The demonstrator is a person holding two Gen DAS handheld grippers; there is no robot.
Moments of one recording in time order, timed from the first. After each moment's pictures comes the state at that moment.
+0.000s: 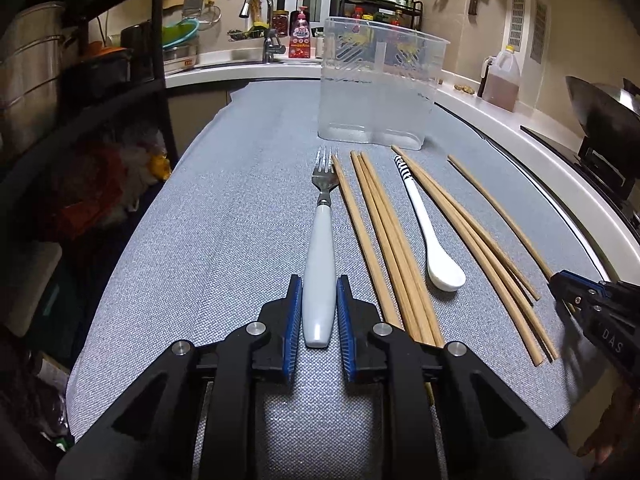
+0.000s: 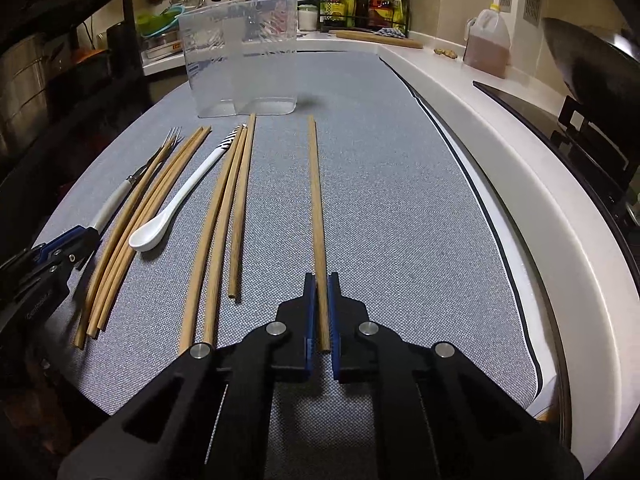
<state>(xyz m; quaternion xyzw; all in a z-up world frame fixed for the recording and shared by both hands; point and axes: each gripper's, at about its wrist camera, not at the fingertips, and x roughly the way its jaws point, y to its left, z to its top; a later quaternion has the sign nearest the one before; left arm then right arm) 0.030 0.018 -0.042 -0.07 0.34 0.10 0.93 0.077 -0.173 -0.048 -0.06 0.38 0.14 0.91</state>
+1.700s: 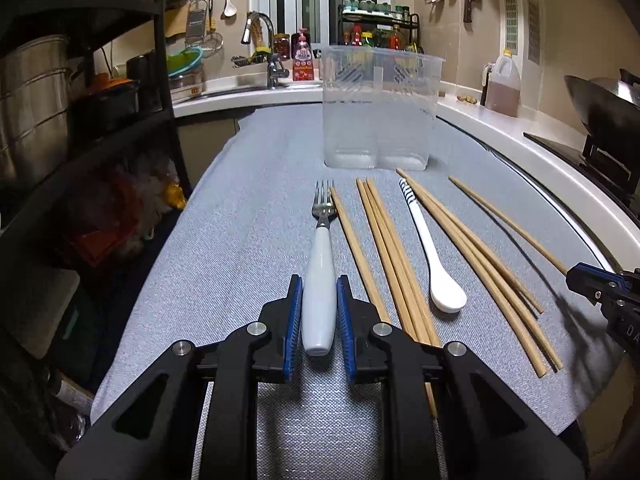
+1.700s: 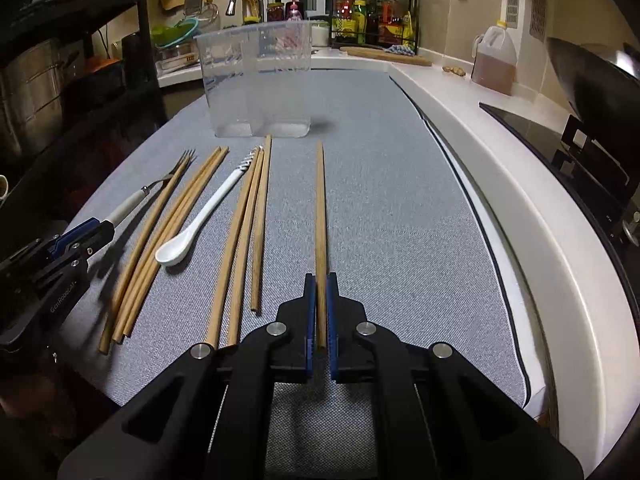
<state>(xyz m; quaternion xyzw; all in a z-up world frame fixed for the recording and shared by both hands) 0.023 0.012 -0.027 -0.04 0.30 0.12 0.95 0.065 -0.171 -0.028 -0.06 0.35 0.16 0.92</state>
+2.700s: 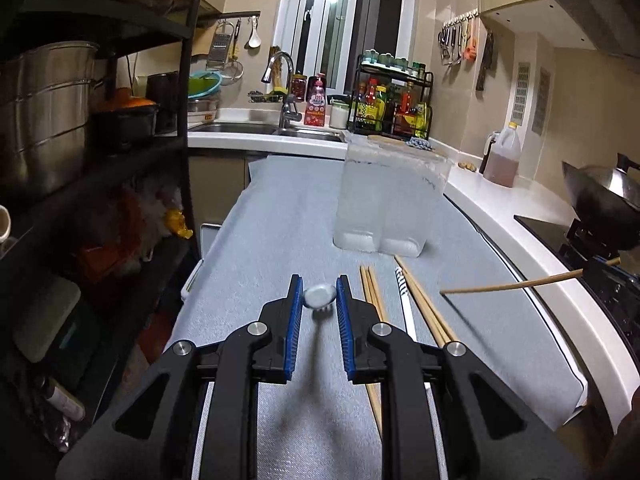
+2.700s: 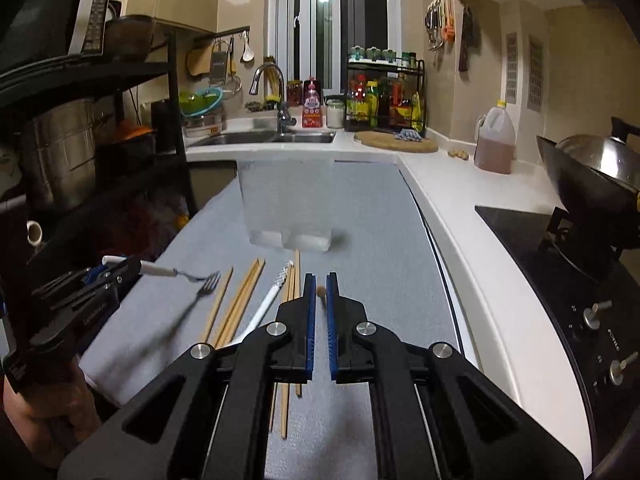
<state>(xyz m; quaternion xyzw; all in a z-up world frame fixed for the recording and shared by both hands) 0.013 0.042 0.043 -0.10 0.23 0.12 0.96 0.042 -0.170 0.074 -0.04 0.23 0.19 0.95</state>
